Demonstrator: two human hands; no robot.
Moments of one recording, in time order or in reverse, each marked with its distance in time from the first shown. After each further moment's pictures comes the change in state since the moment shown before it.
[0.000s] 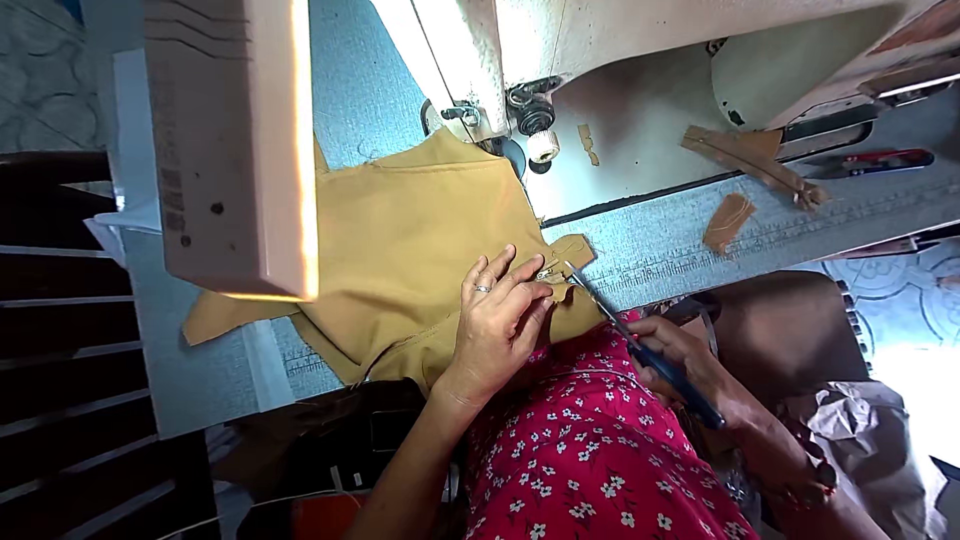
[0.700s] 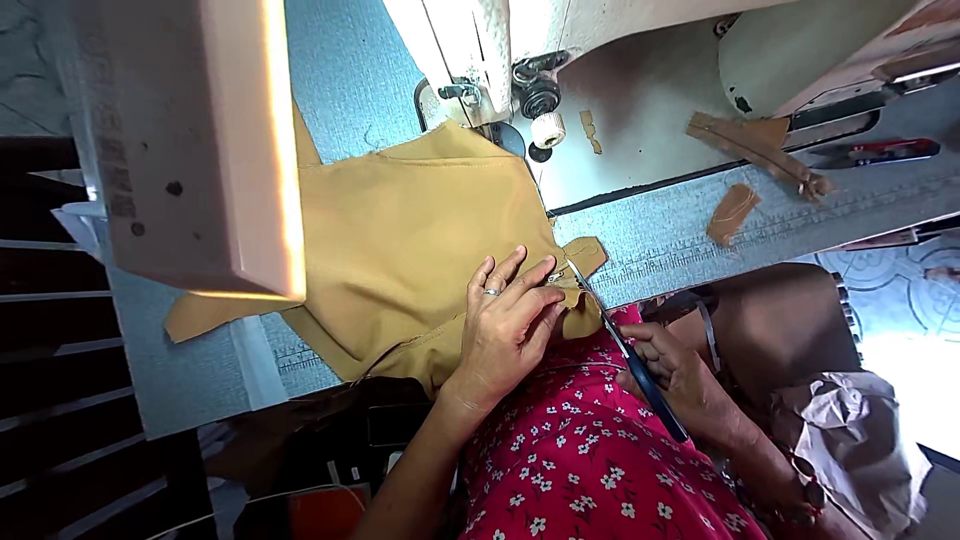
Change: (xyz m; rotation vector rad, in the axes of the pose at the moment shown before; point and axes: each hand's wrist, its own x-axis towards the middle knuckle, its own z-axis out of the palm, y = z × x) left_hand -0.007 0.007 0.007 -0.024 0.005 -0.005; right_hand -0.008 0.009 0.027 -0.263 0.195 -0.095
